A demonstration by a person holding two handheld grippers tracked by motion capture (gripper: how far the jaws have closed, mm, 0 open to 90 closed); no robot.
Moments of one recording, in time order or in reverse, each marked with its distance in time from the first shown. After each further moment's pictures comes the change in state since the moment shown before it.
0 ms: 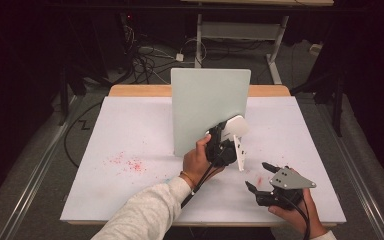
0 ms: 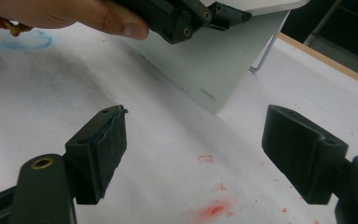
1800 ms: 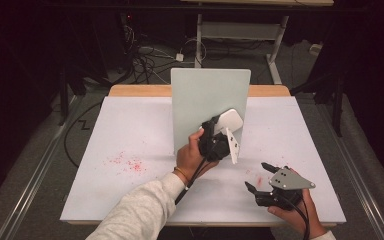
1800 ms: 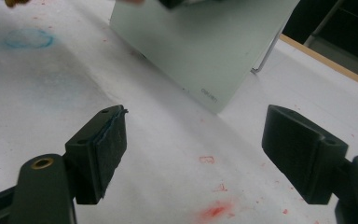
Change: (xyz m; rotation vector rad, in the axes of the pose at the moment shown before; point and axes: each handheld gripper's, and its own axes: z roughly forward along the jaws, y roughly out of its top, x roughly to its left) left arm 0.014 -0.002 -0.002 0.022 0.011 0.016; right arm 0.002 0.001 0.000 -0.001 0.000 -0.006
